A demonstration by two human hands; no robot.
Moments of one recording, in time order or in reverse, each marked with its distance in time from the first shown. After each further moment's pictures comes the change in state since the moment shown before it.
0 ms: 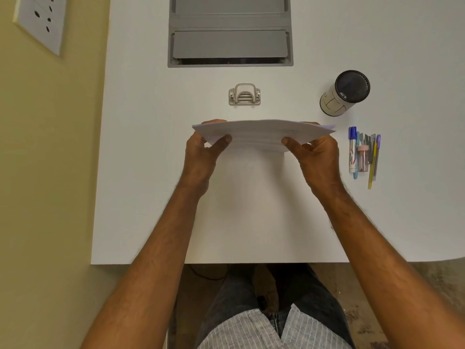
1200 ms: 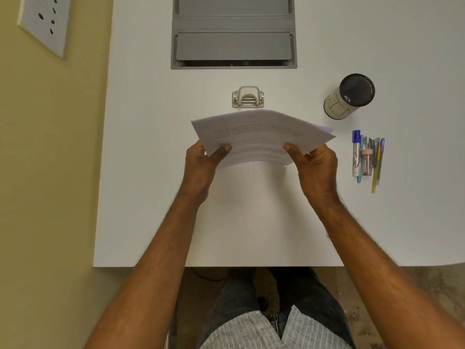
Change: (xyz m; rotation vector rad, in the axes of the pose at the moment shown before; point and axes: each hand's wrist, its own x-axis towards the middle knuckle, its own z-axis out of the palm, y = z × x) left_hand -0.003 -0.007 -0.009 -0.027 0.000 -0.028; right_hand -0.012 0.004 0.014 0.022 0.022 -0.016
